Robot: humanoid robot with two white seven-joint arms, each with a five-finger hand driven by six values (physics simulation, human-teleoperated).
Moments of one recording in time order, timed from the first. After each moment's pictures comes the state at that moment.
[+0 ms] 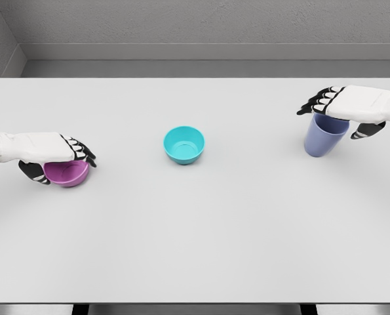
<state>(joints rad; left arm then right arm) -0.76 0.98 -0.90 -1.37 -0.35 -0.61 -0.58 -0.70 -0.92 0.57 -1.41 0.46 -0.61 0.61</state>
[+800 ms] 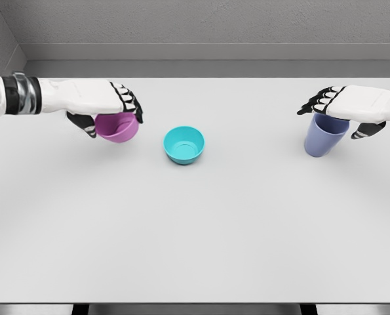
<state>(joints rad) -0.97 0.76 -0.90 -1.38 -0.35 -0.61 -0.59 -0.70 -0.92 0.57 -1.41 0.46 -0.61 0.61</state>
